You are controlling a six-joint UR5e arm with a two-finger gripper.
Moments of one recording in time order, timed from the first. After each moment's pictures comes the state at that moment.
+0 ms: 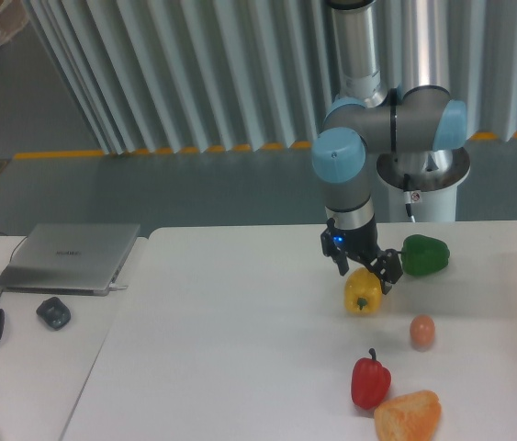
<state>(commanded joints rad) 2.10 -1.76 -1.77 -1.22 1.70 0.55</state>
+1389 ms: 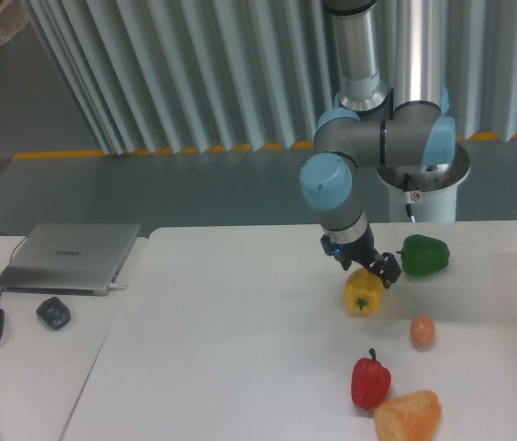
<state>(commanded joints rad) 2.08 -1.84 -1.72 -1.33 1.72 0.48</state>
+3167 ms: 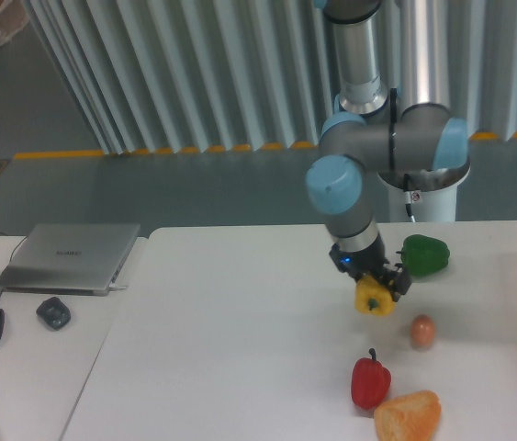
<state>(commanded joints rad) 2.22 -1.83 -1.58 -1.33 1.73 0.70</state>
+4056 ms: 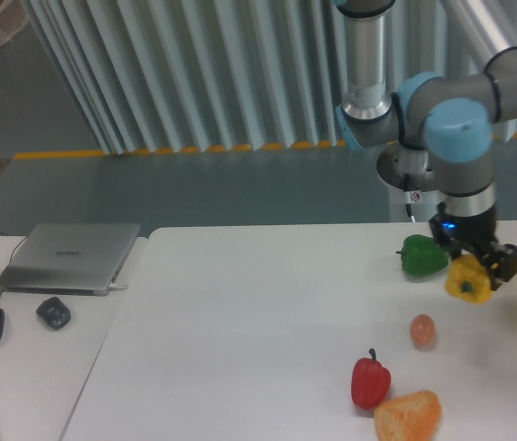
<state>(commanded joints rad) 2.52 -1.80 -1.53 -1.32 1.65 1.25</state>
